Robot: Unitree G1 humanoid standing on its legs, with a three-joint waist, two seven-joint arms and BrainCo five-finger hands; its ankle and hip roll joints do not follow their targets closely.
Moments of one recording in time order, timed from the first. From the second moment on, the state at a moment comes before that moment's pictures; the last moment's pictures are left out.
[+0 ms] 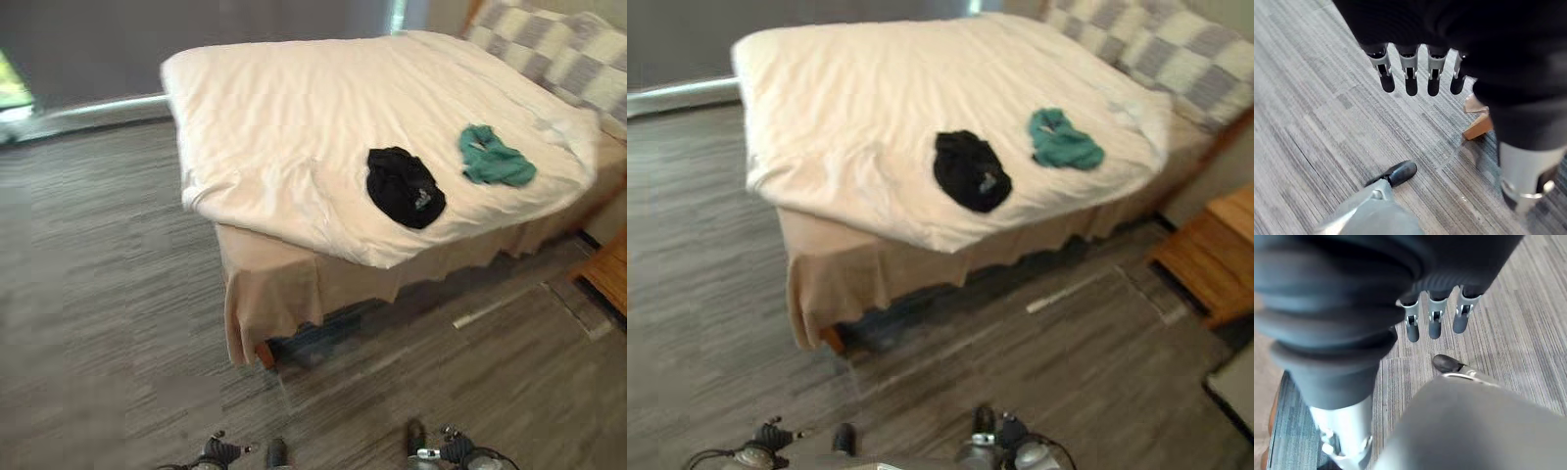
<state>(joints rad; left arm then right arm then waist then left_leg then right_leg) -0.09 0.31 -0.21 1.35 0.02 -0.07 0.09 -0.03 -0.15 0.33 1.20 -0.04 -0.02 -0.08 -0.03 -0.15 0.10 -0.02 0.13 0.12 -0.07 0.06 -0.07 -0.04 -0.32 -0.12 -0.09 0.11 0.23</state>
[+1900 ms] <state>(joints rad) 0.05 0.77 0.13 0.37 -0.04 -0.13 0.29 0.18 -0.29 0.27 1.04 -0.11 -0.03 -0.12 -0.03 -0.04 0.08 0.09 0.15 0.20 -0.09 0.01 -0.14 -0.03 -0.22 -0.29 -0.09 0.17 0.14</state>
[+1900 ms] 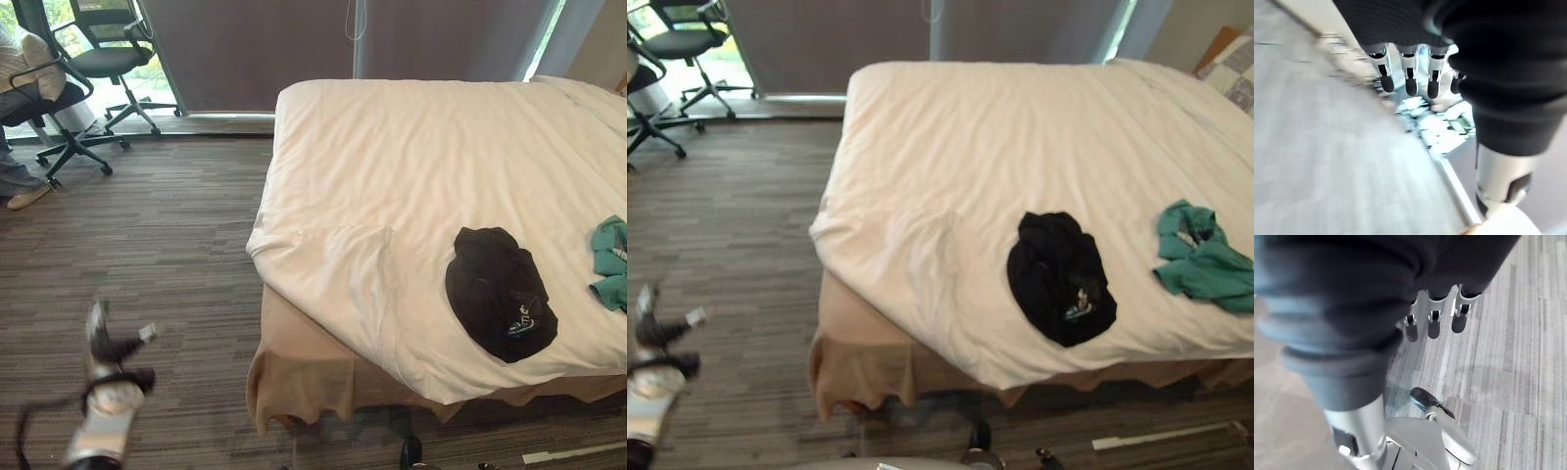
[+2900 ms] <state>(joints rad) -0.37 0.57 -0.28 0.67 0.55 -0.05 0.20 0.02 -0.55 0.04 0.71 -0.02 -0.03 -0.18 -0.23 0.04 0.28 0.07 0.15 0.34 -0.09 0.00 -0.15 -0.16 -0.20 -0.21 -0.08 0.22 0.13</state>
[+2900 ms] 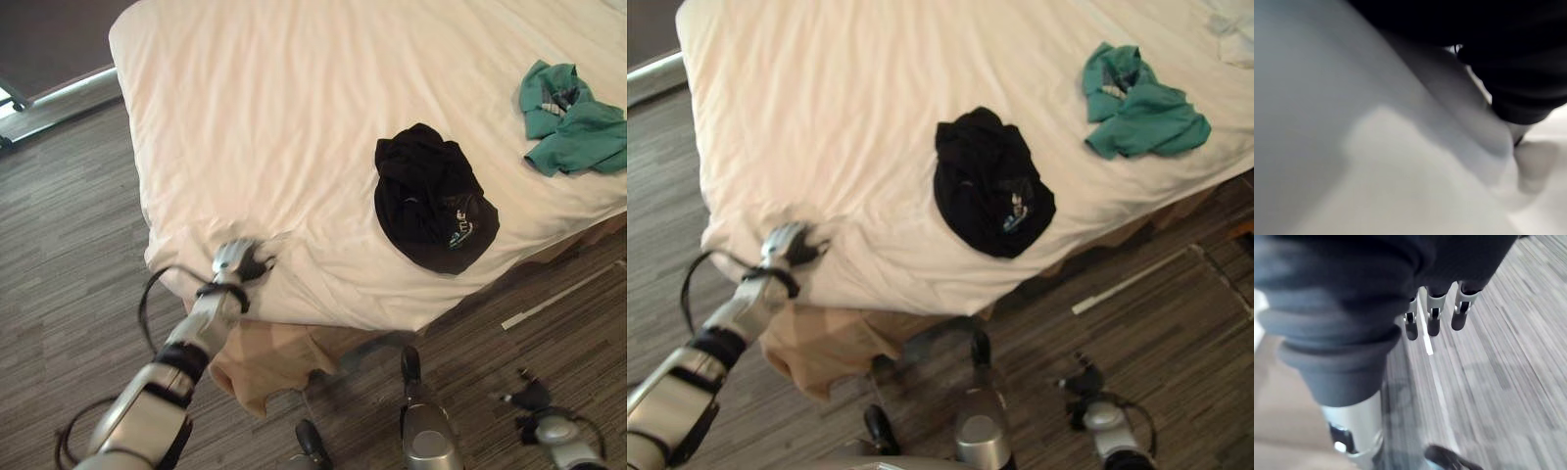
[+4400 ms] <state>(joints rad) -0.16 0.30 -0.37 1.11 0.24 -0.06 0.25 -0.65 -0.28 0.68 0.02 0.13 -0.20 0.03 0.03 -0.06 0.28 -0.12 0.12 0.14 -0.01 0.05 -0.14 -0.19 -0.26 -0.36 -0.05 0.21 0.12</state>
